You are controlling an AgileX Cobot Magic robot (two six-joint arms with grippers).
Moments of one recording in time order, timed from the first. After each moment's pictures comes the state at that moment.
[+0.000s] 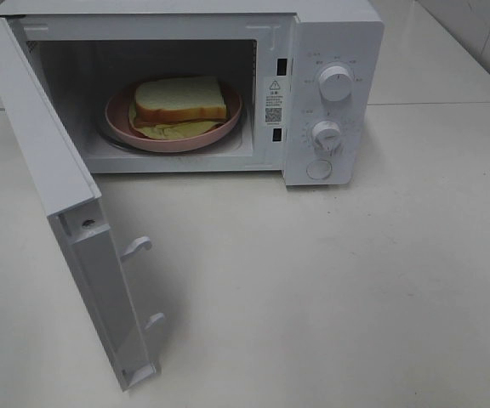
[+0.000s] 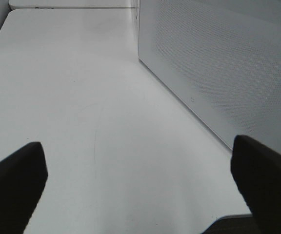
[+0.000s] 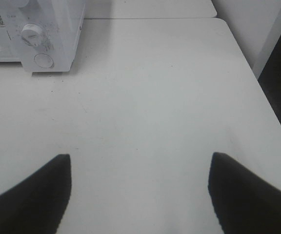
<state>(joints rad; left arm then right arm) -0.06 0.00 -0.52 -0.04 1.08 -0.01 0.04 0.00 -0.50 -0.10 1.00 0.08</state>
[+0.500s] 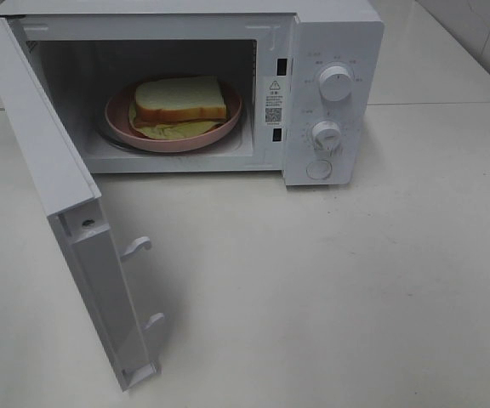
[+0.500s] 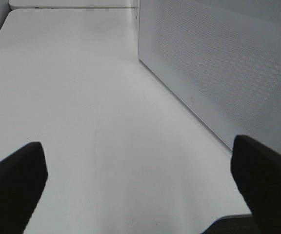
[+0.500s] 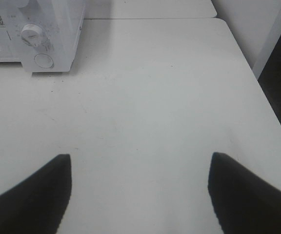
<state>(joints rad) -0.06 0.00 -0.52 -0.04 1.08 -0.01 0.04 0.00 -0.50 -0.10 1.00 0.08</state>
